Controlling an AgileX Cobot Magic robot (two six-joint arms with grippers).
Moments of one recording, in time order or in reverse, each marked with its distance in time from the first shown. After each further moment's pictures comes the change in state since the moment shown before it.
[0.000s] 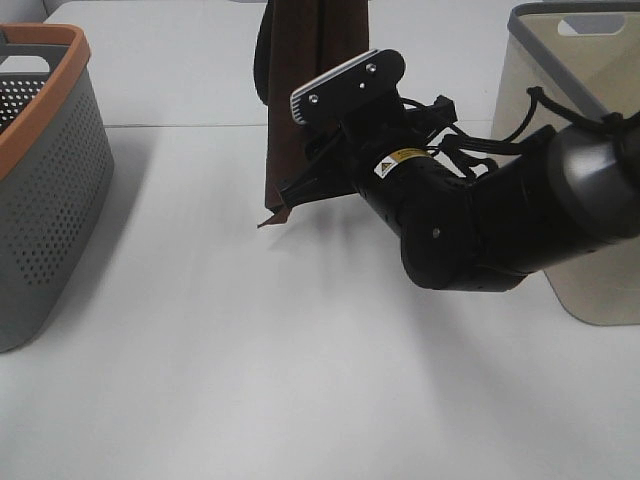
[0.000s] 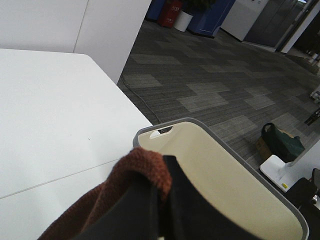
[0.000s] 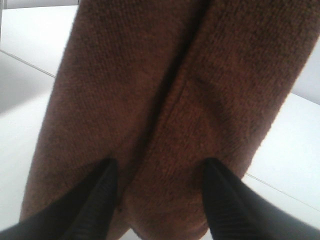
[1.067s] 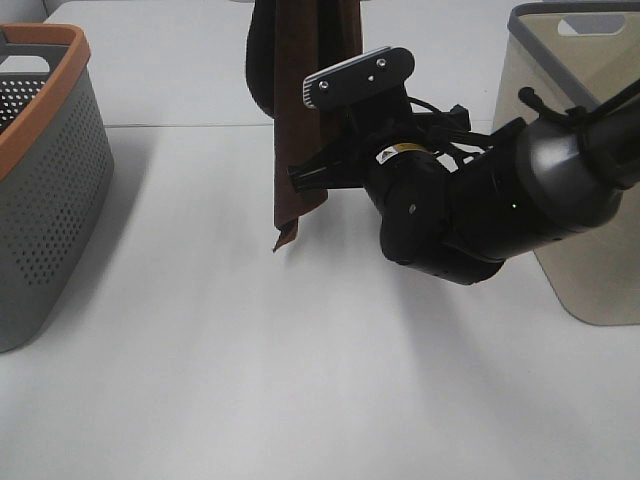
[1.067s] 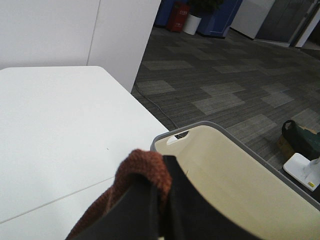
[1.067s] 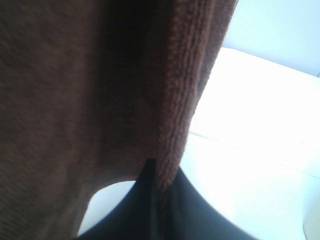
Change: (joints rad) left arm 0.000 0.000 0.000 0.059 -0.034 0.038; right arm 0.000 0.039 -0.068 0.233 0.003 -0.089
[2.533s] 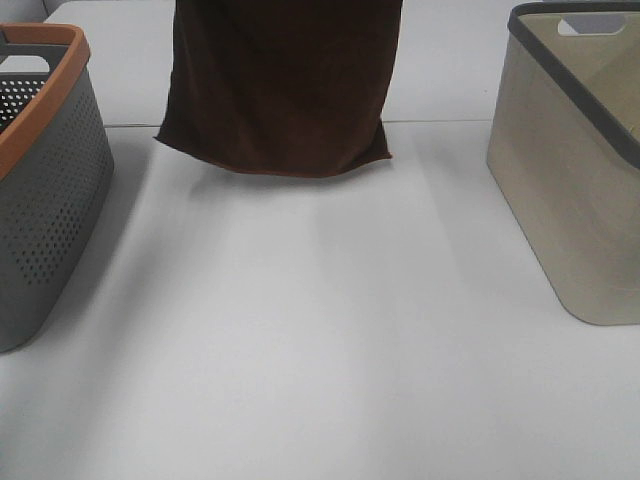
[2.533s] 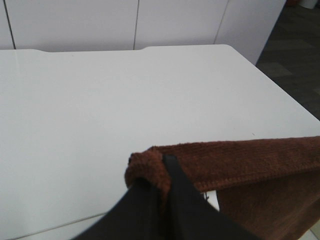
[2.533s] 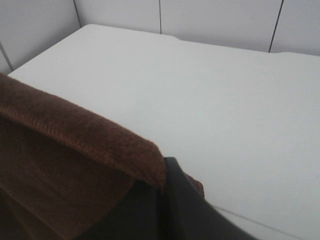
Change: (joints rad) left arm 0.280 0.167 0.000 0.182 -0.070 -0.002; right arm -0.501 -0.105 -0.654 -0.012 1.105 -0.070
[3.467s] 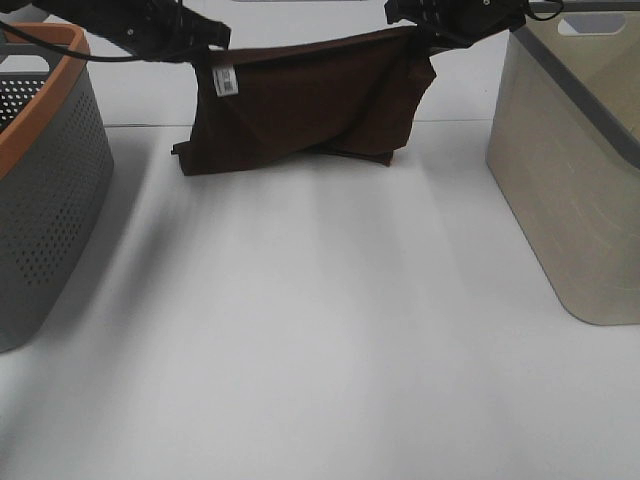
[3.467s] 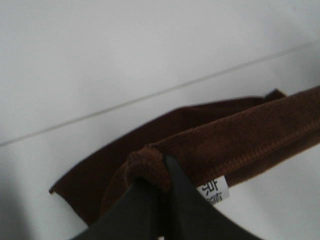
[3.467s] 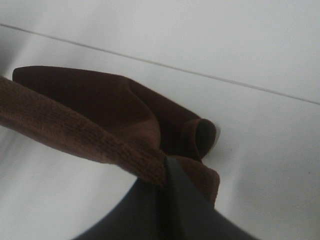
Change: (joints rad) left arm -0.004 0.219 0.000 0.125 0.156 0.023; right arm -0.063 0.256 -0.266 -0.403 0.476 0.464
